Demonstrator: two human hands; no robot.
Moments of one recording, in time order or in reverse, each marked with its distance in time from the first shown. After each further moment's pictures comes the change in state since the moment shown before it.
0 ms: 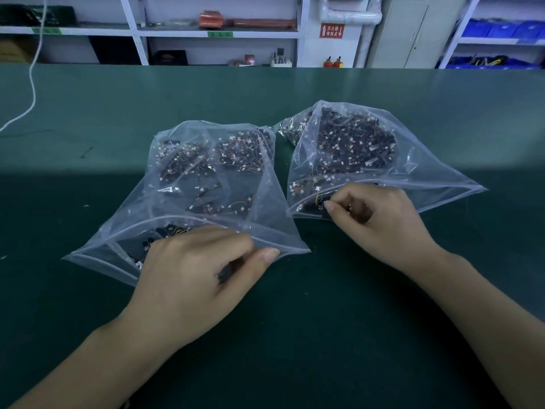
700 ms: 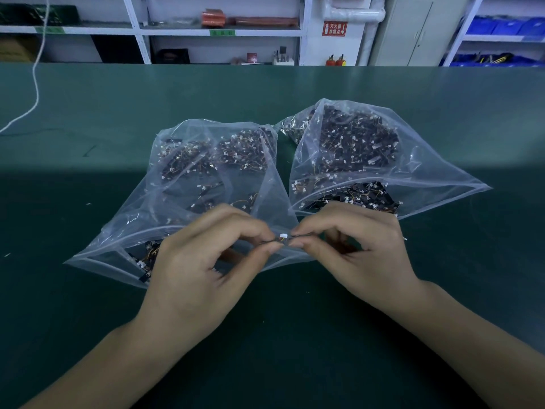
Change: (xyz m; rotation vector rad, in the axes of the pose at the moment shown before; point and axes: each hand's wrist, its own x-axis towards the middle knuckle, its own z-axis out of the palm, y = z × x) left_hand 0.005 0.014 0.004 -0.318 0.138 -0.045; right_hand -0.018 -0.050 0.021 0.369 0.077 -0.300
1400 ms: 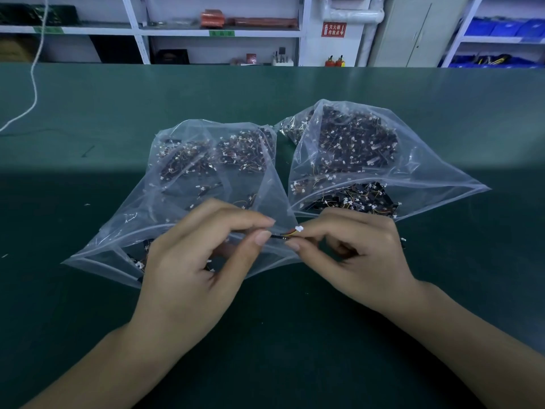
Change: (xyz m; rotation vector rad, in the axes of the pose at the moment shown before) left_hand 0.000 0.008 -0.004 -0.039 0.072 -0.018; right_hand -0.001 -0.002 0.003 -0.074 0.024 0.050
